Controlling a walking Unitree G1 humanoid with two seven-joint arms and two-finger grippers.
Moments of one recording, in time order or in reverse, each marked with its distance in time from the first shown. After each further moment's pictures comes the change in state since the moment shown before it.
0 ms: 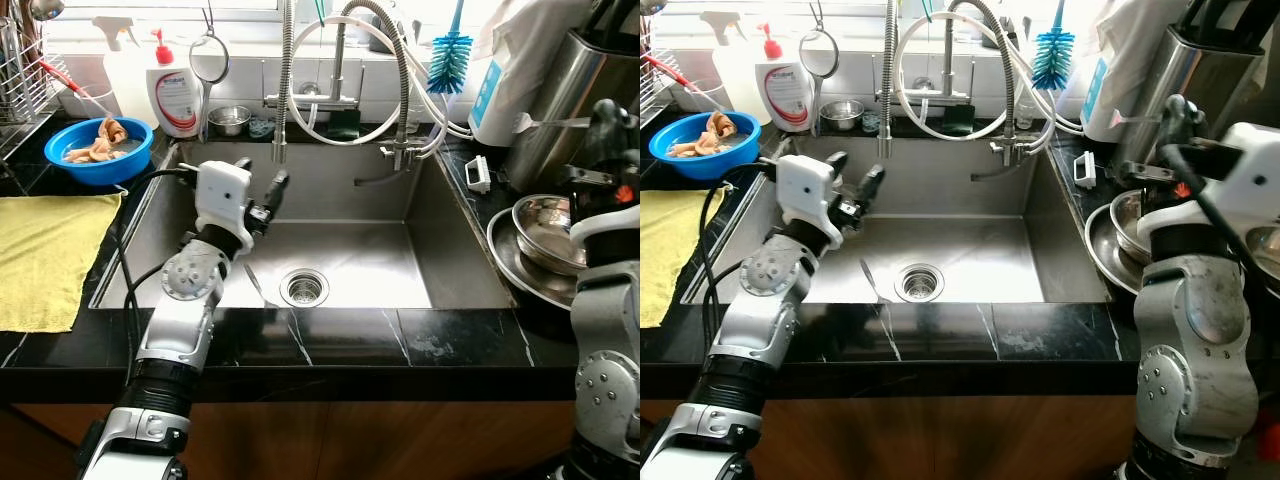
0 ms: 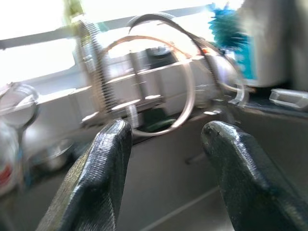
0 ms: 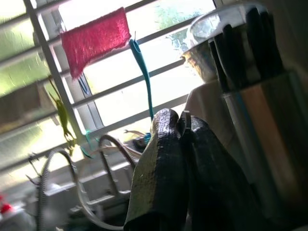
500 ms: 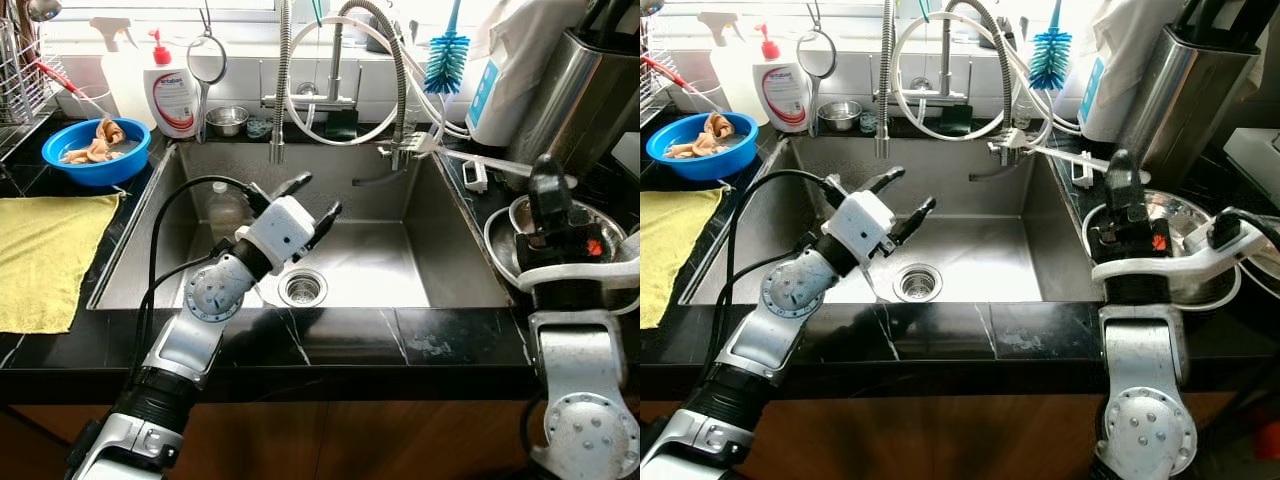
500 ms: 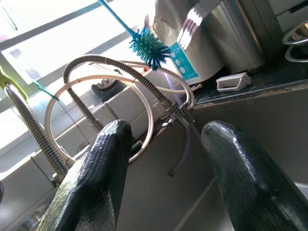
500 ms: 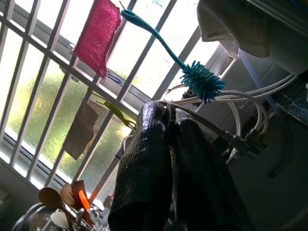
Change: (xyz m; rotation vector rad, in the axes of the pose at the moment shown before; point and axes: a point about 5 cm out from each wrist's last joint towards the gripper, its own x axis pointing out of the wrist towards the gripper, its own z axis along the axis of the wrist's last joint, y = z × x) left arm -0.003 -0.031 0.009 0.273 -0.100 -0.257; right arm -0.031 -0.001 -0.039 0.662 0.101 0.072
